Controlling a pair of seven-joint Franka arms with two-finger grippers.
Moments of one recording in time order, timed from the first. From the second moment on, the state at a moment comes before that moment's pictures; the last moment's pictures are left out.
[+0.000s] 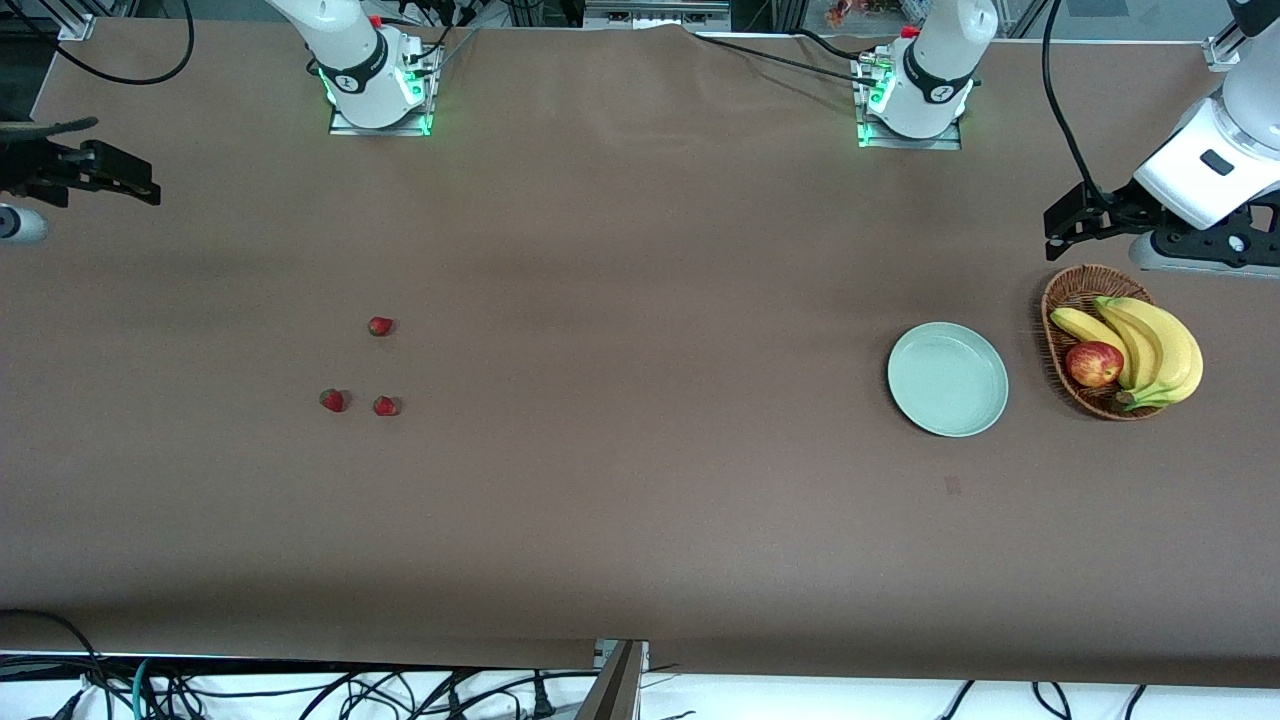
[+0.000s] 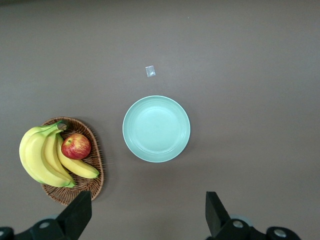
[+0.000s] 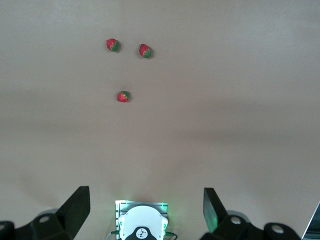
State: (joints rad) left arm -0.11 -0.01 0.01 -1.62 0.05 1.61 0.01; right arm 0.04 0.08 -0.06 -1.47 -0.04 1.32 -0.08
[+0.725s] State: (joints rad) left arm -0.11 -0.01 0.01 -1.61 0.05 1.58 0.01; right arm 0.10 0.47 -0.04 -1.47 -0.03 1.63 -0.06
